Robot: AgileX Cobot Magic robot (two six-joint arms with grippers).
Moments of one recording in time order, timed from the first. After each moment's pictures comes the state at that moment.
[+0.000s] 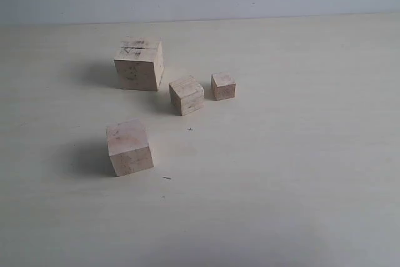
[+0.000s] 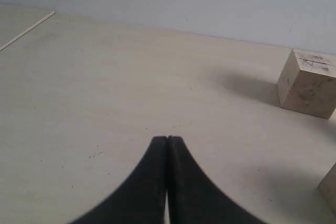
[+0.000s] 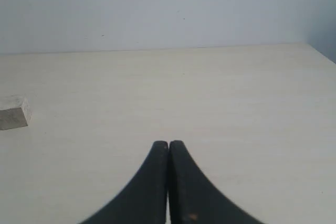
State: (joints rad) left arm 0.08 0.01 0.00 0.01 0.36 -0.11; right arm 0.07 0.01 0.00 0.12 0.33 -0.10
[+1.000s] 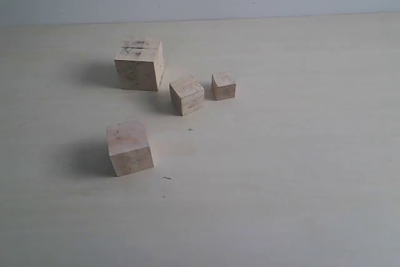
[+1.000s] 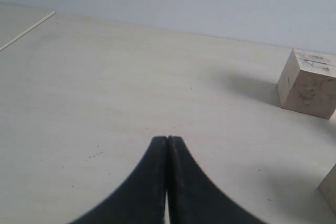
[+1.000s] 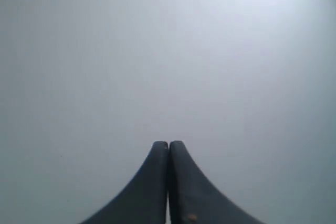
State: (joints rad) left arm 0.08 0.01 0.00 0.01 0.36 -0.11; right arm 0.07 0.01 -0.04 0.36 -0.53 0.01
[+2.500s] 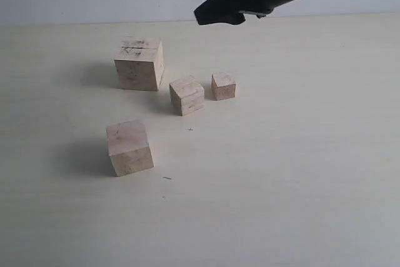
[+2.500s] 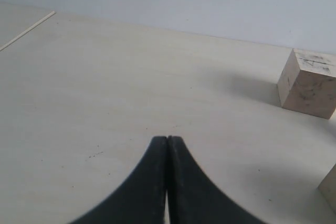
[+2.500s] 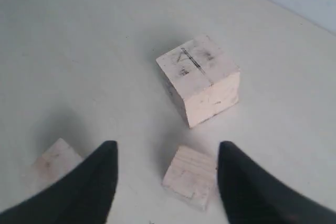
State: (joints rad) left arm 0.08 0.01 0.00 0.01 0.36 -0.11; right arm 0.44 1.81 -1.33 1.09 0.76 -1.26
